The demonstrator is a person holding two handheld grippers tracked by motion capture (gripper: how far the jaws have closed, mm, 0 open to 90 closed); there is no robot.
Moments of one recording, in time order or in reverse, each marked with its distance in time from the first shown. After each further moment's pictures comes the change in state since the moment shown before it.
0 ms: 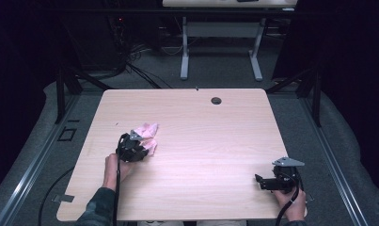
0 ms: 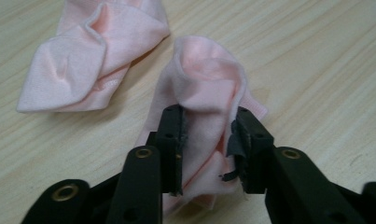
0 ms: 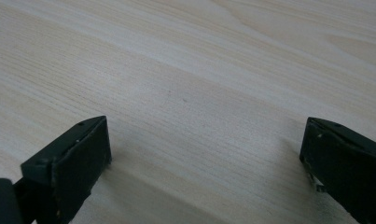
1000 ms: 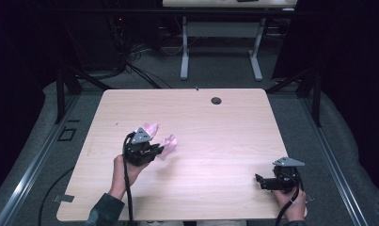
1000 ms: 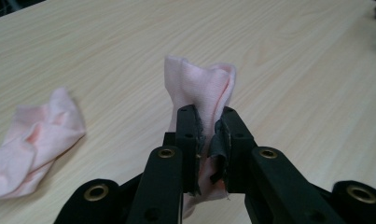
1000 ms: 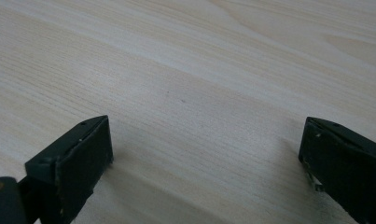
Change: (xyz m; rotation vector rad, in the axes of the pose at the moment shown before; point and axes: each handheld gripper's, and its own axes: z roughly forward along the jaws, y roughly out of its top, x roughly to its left) left arm -0.072 0.040 -0.070 -0.241 -0.194 0.073; right arm 0.000 0.000 0.000 -0.003 0.002 0.009
